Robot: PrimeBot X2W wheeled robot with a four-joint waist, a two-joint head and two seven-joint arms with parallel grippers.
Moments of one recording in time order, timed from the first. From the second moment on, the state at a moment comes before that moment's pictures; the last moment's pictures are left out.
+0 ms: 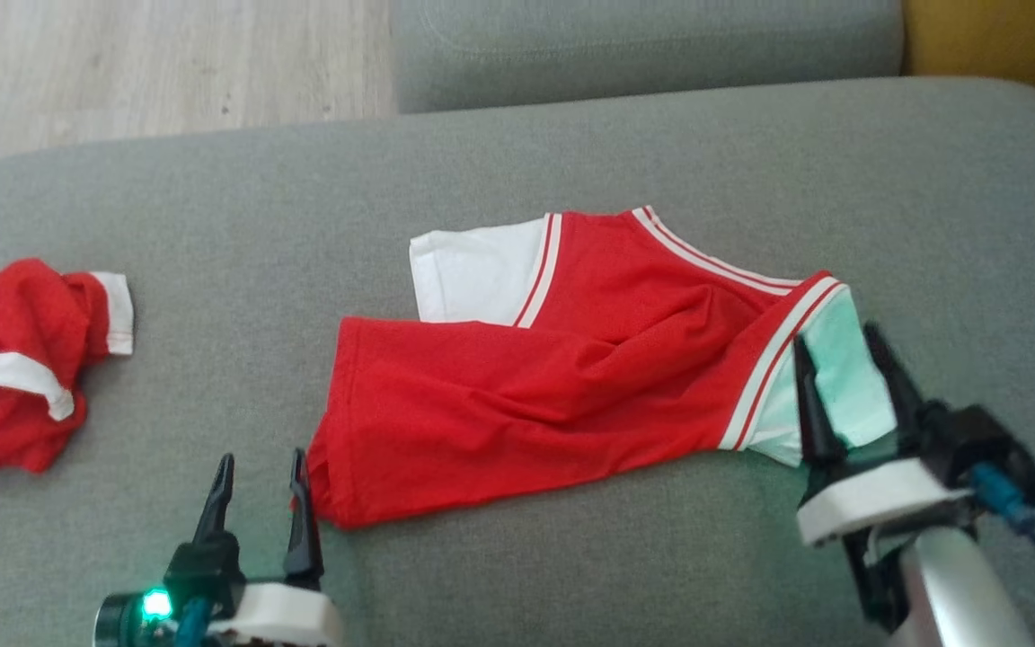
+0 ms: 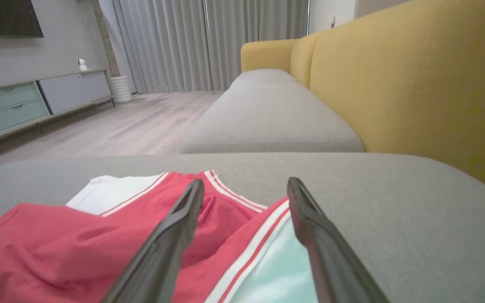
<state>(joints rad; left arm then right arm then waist) -0.03 0.04 -0.11 0.40 -0.11 0.05 -0.26 -0.15 -0.06 0.04 0.36 0.07 0.13 -0.26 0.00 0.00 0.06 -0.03</state>
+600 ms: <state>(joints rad) 0.02 0.04 -0.11 0.47 -0.14 0.00 -0.26 -0.11 -0.05 0.08 0.45 0.10 0.13 -0.26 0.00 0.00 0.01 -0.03</state>
